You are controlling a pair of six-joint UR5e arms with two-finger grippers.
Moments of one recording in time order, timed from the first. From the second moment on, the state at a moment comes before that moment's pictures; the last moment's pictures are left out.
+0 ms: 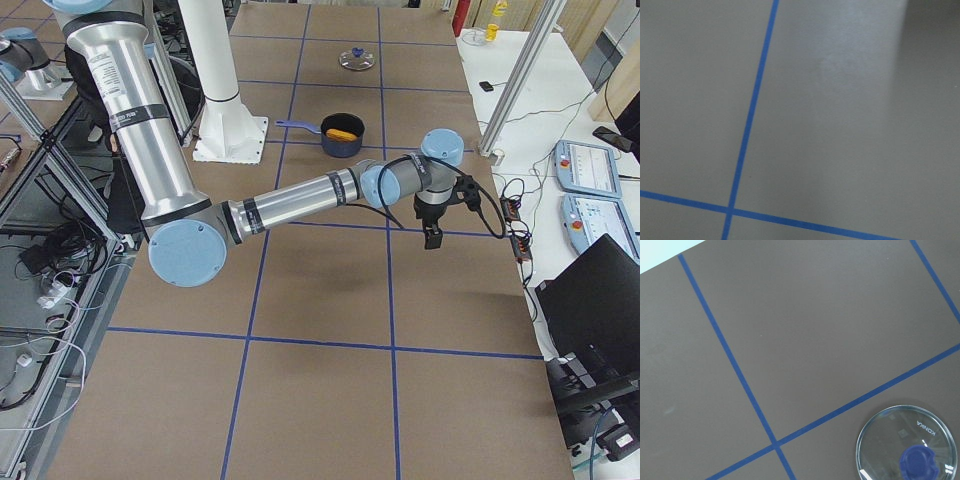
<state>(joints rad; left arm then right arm) -1.57 -1.83 -1.55 -1.52 -2.39 0.33 1.38 -1.27 1.57 -1.49 2.35 0.25</state>
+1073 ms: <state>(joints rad) -1.63 -1.72 -1.55 -1.53 -2.39 0.41 1.54 -1.43 1.61 -1.48 2.42 0.17</state>
